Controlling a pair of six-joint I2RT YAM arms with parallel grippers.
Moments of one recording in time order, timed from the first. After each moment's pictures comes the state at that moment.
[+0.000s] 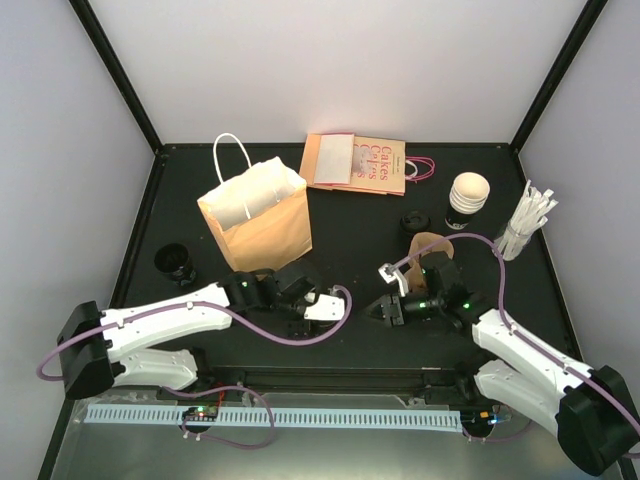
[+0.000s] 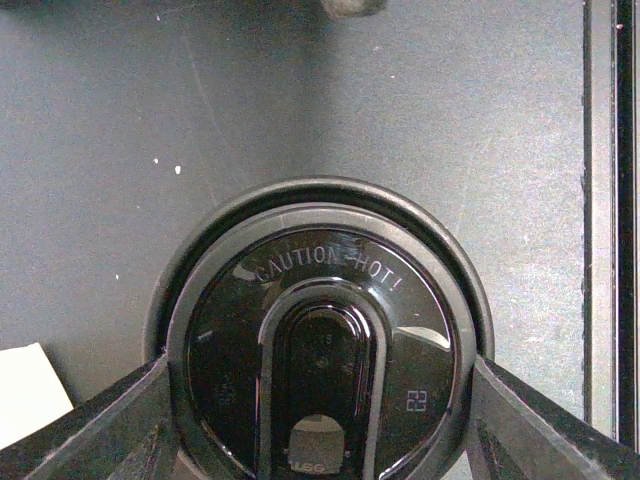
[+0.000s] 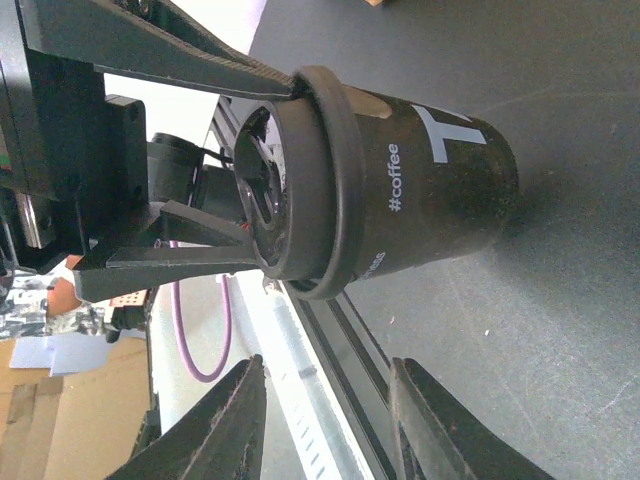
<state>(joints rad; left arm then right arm) -1.08 1.21 0.87 -0.64 0.03 0.50 0.55 0.92 0.40 -0.21 -0.91 0.53</state>
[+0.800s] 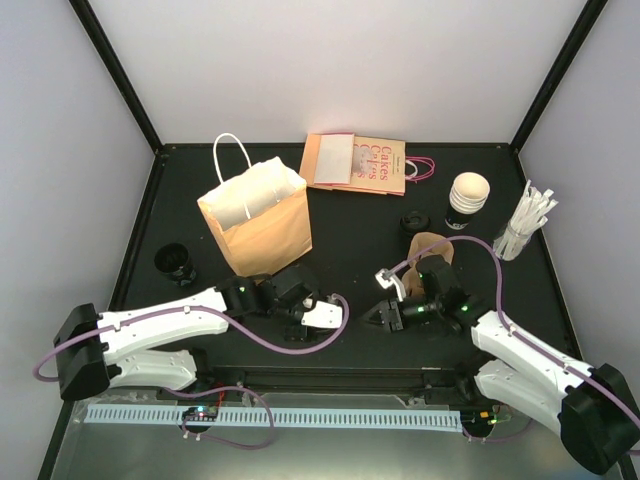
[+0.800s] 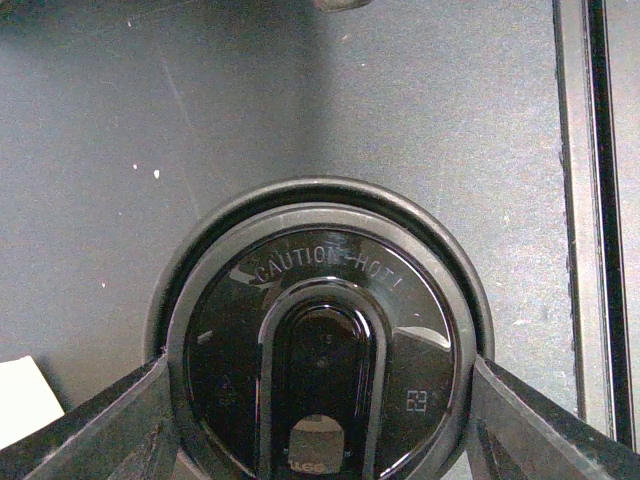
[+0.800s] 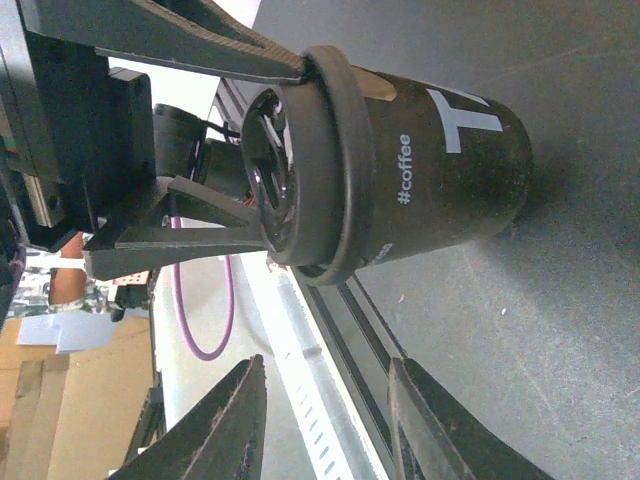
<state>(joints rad) -1.10 1.17 0.82 -0.63 0.03 0.54 0.59 0.91 0.39 -0.22 -0.91 0.52</state>
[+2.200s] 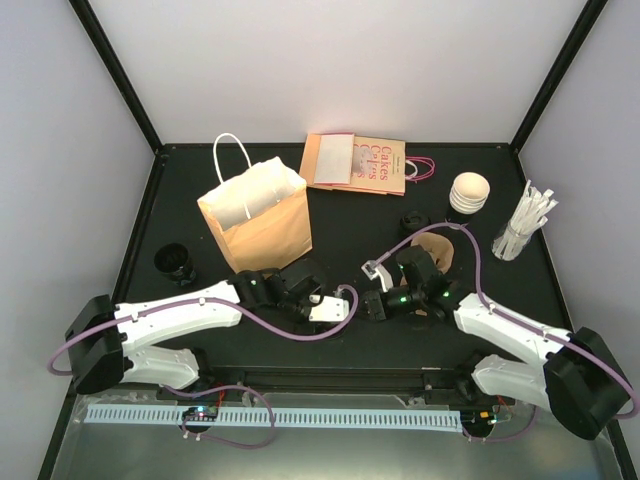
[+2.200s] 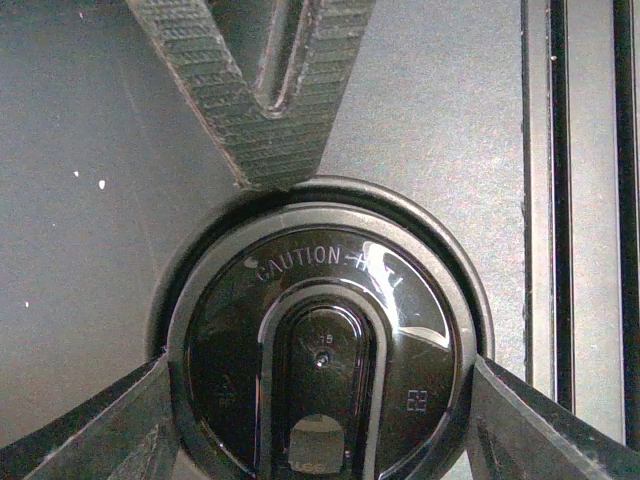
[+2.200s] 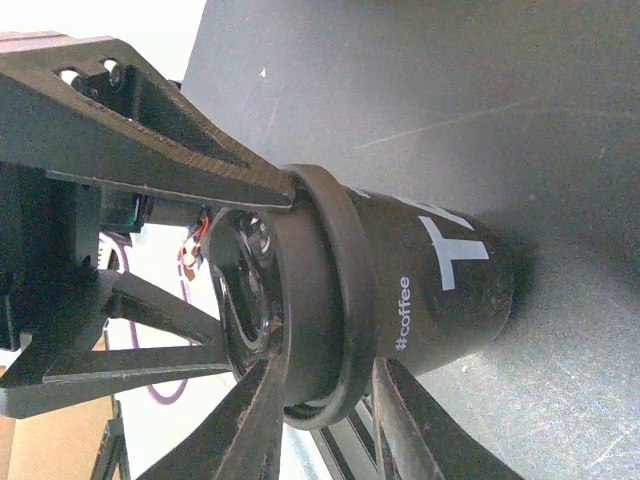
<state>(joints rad) -1.07 1.26 0.85 -0.61 0.15 0.45 0.67 1.11 0.50 -0.18 -0.77 0.53</state>
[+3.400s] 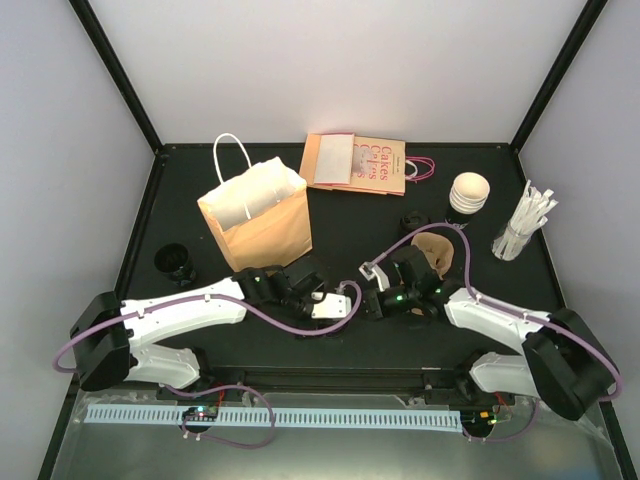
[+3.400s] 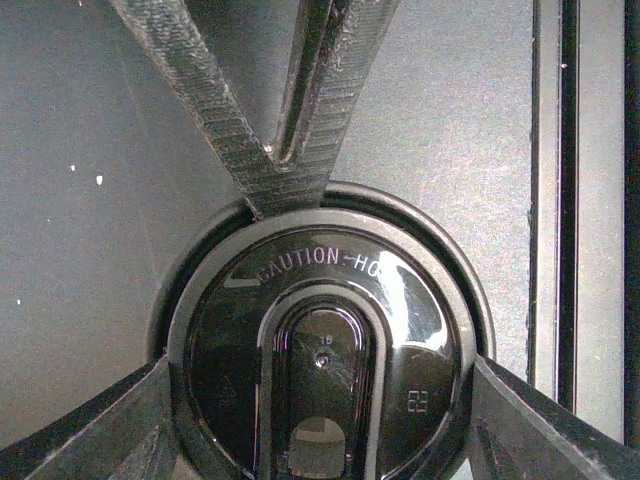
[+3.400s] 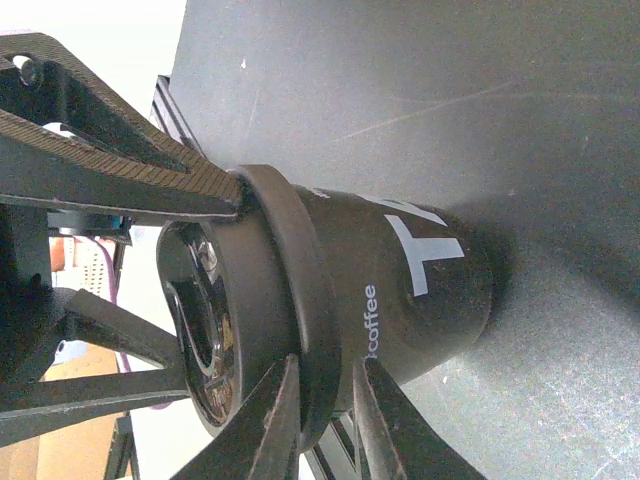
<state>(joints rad) -1.06 1.30 0.87 -0.60 0.16 0.44 0.66 1.23 0.48 -0.08 -0.81 0.54</state>
